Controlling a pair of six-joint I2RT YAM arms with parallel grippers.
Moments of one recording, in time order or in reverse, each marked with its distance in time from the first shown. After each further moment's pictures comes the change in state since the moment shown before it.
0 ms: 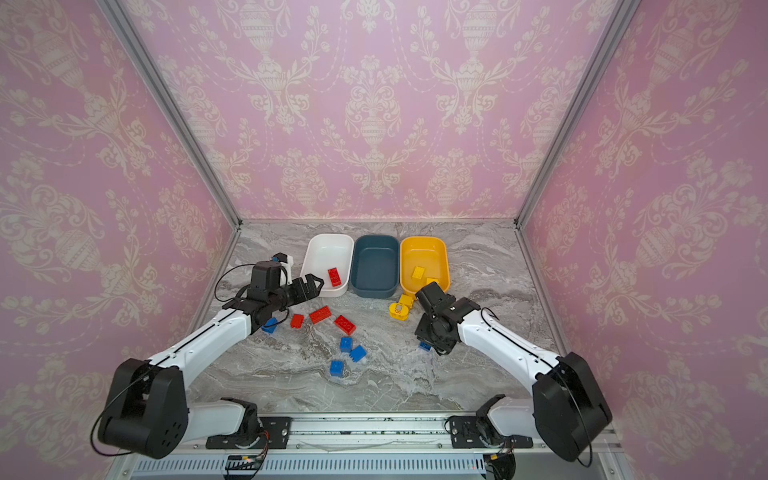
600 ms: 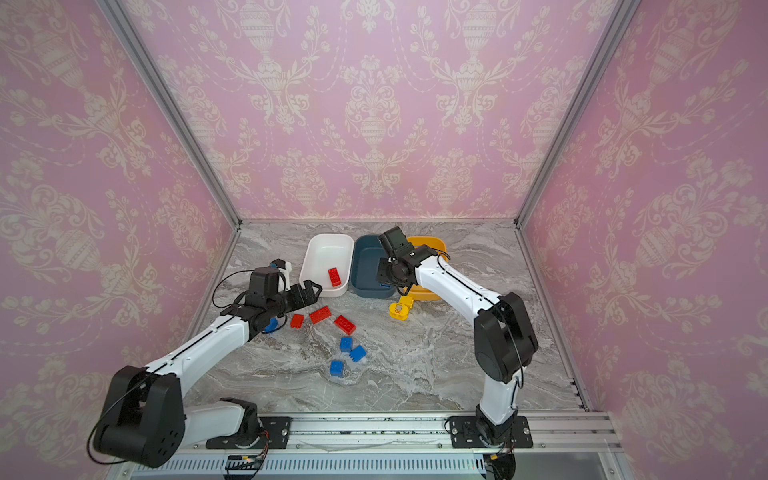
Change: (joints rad) left arm 0.004 -0.040 -0.061 -0.004 -0.001 0.000; right arm 0.018 0.515 0.675 0.109 0.008 -0.314
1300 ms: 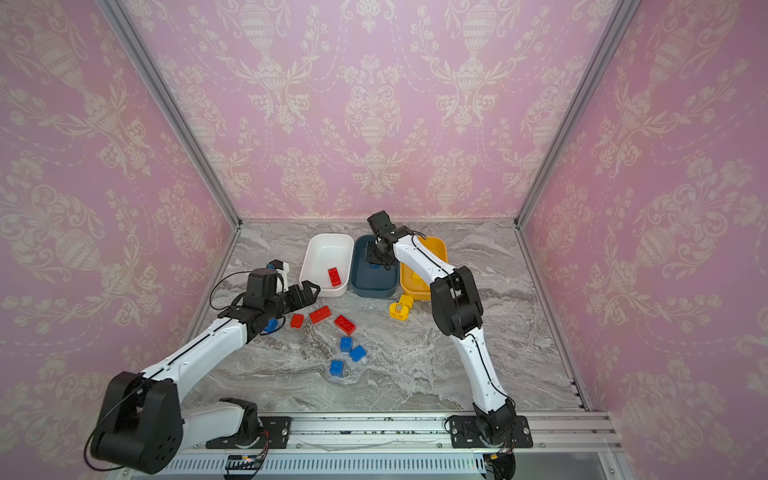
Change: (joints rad) left arm 0.006 -0.027 -0.008 -0.012 -0.011 0.000; right arm -0.071 0.507 0.555 -0.075 -0.044 -0.124
